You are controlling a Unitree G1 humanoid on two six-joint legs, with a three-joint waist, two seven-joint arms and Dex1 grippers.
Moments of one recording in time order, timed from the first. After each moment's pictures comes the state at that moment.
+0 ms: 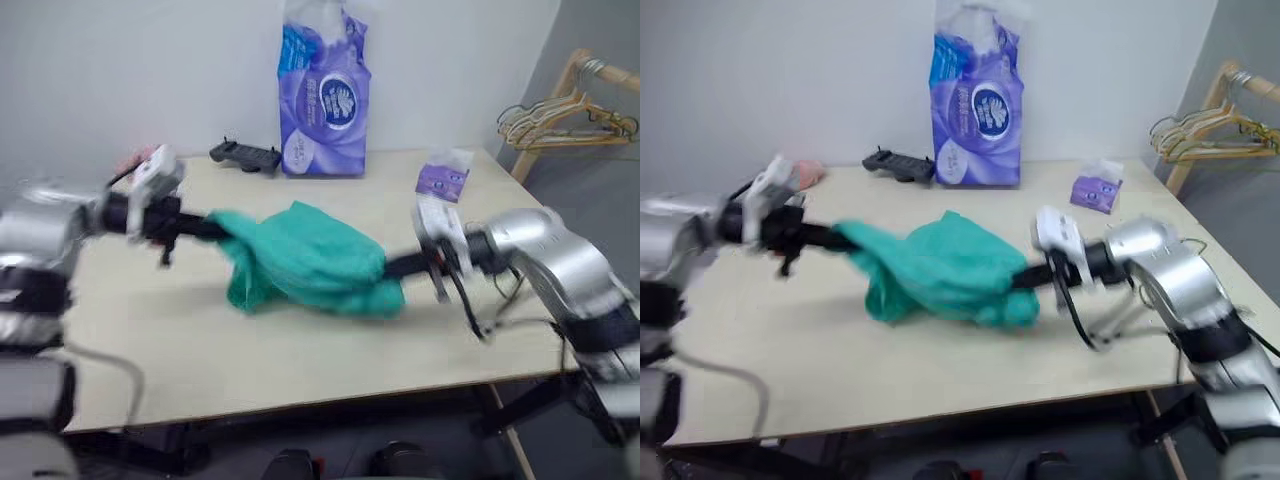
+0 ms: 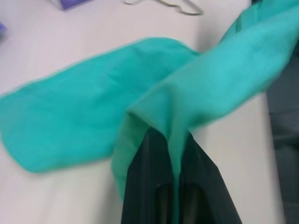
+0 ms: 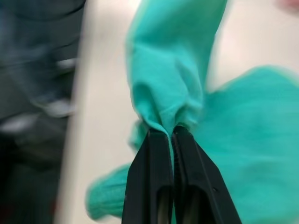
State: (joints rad) left arm -1.07 0.80 -0.19 0.84 -0.22 0.21 -1.23; right arm -0.95 -0.55 0.34 0.30 0.23 0.39 1.08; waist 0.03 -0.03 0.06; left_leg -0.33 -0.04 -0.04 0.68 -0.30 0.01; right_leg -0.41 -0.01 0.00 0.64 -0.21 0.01
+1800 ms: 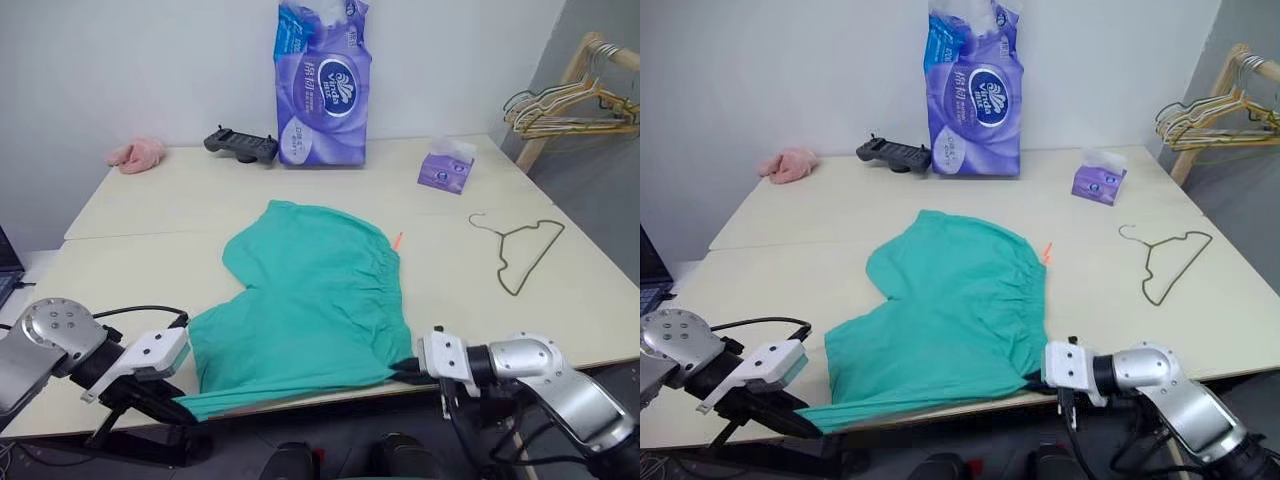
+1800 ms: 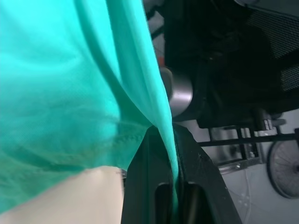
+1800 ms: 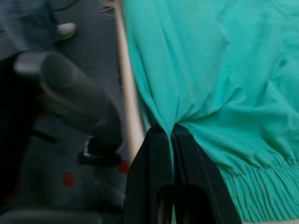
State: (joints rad) left arm 0.07 1.38 -0.11 -0.14 -0.48 0.19 -1.60; right arm -0.04 -0.82 0.34 -0.45 0.20 0.29 1.05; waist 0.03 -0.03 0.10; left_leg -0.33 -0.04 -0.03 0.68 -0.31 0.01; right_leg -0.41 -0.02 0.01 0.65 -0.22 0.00
